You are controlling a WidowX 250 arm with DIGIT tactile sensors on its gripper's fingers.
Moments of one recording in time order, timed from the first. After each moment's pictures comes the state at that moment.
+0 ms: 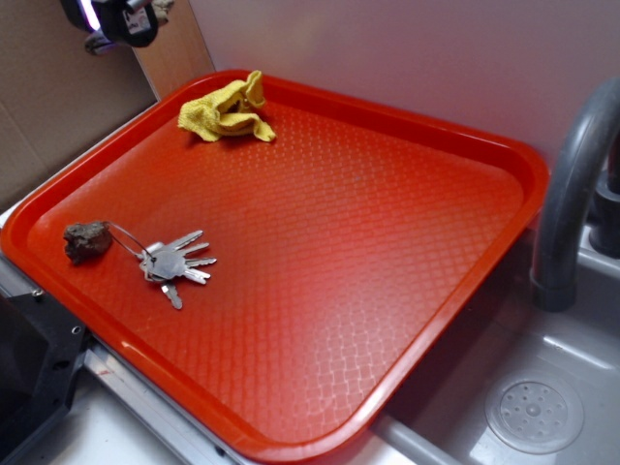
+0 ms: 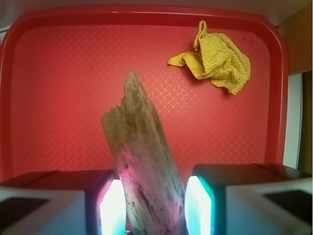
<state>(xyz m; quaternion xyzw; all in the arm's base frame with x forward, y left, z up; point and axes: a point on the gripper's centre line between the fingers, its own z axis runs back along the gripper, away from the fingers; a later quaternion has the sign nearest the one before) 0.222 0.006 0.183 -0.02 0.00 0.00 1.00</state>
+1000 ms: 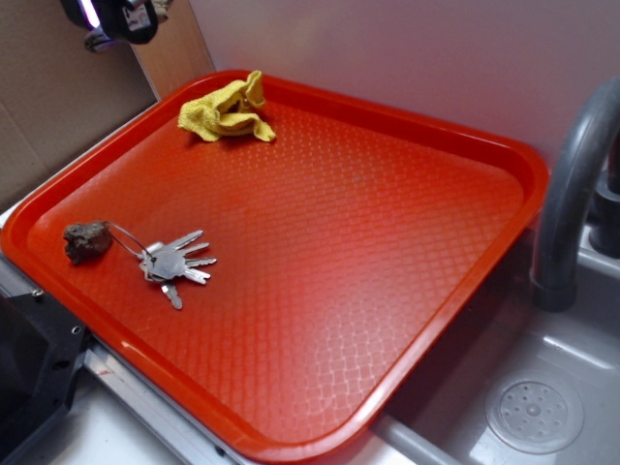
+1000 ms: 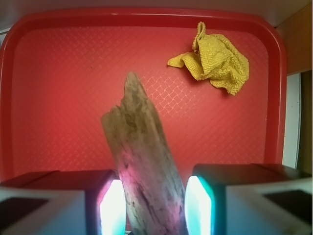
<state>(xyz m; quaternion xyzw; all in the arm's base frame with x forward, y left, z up) 0.223 0.006 0.182 -0.02 0.00 0.00 1.00</state>
